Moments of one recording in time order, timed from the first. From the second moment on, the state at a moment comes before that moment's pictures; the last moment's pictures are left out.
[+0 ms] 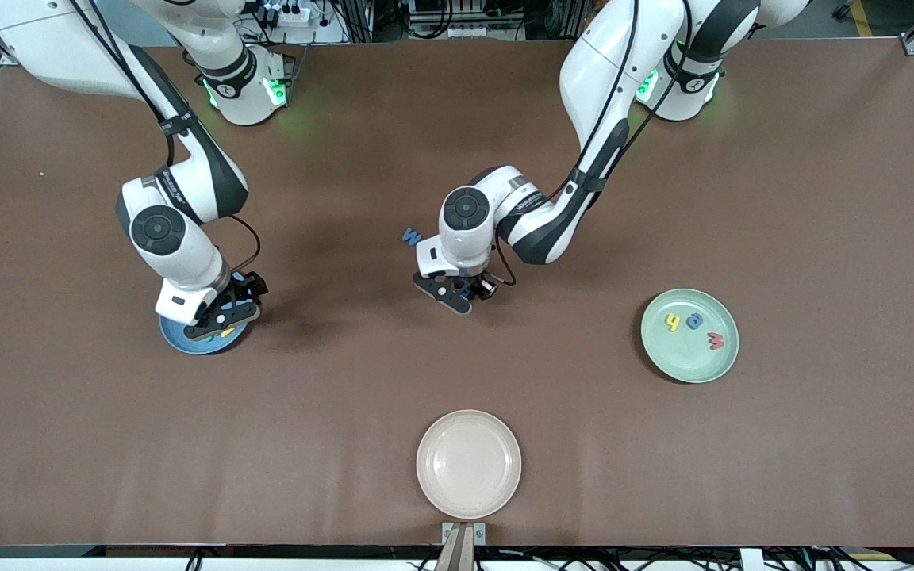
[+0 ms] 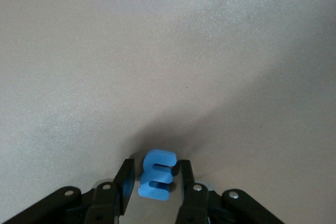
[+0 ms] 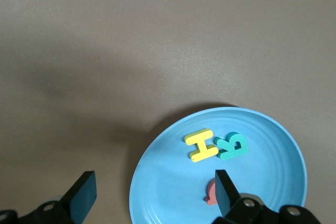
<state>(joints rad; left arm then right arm) -0.73 0.84 -0.11 -1.50 0.11 2.36 -0.27 -0.23 0.36 0.40 -2.13 -0.43 2.44 0.05</state>
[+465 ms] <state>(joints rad) -0.73 0.84 -0.11 -1.49 0.14 2.36 -0.27 -0.23 0.35 0.42 -2.14 -0.32 2.40 0.05</state>
